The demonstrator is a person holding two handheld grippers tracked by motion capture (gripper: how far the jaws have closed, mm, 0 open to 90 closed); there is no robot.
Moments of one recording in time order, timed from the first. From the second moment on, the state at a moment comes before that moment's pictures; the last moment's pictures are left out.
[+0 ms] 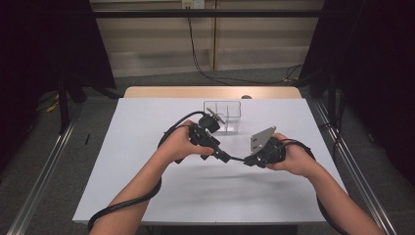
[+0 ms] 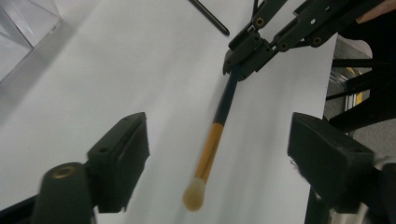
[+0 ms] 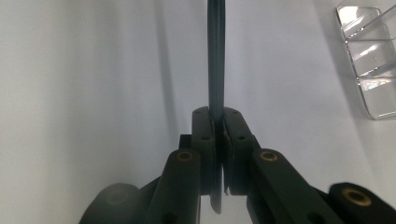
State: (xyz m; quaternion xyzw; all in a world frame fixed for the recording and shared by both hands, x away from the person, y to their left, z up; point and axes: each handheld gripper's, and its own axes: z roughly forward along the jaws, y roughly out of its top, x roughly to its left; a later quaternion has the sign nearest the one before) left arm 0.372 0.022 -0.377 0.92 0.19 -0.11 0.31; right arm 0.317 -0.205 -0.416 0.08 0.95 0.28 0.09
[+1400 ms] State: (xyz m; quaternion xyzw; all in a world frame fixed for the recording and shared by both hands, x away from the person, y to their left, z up) left arm 0.366 0.049 -0.380 0.80 0.21 -0.01 0.57; right arm 0.320 -0.212 -0.417 0.14 0.92 0.35 0.08
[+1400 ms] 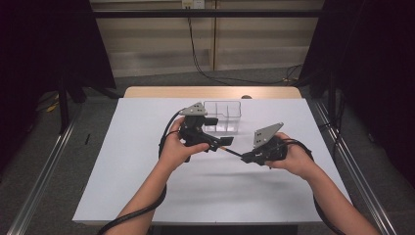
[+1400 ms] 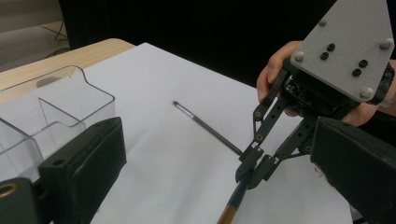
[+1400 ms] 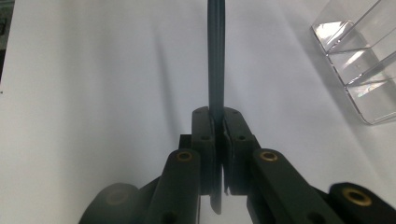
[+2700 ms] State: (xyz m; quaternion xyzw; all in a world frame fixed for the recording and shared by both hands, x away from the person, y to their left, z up) left arm 0.366 0.052 -0.388 0.76 0.22 -0.03 0.61; right arm 0.316 -0.209 -0.411 0.24 0.83 0.49 0.09
